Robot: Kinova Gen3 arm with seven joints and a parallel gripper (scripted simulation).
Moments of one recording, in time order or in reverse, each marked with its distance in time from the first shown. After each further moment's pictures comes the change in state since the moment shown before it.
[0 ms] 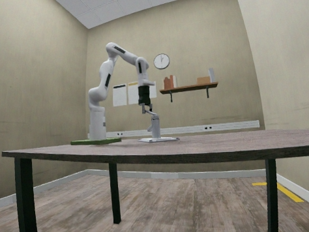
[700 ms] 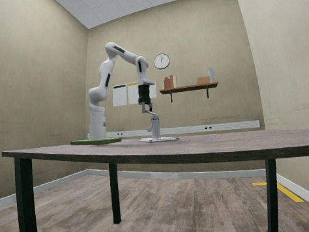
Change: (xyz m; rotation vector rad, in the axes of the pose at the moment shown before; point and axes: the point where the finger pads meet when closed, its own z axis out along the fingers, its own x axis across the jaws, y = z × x) arm 0.000 0.000 -0.007 0.000 0.000 0.000
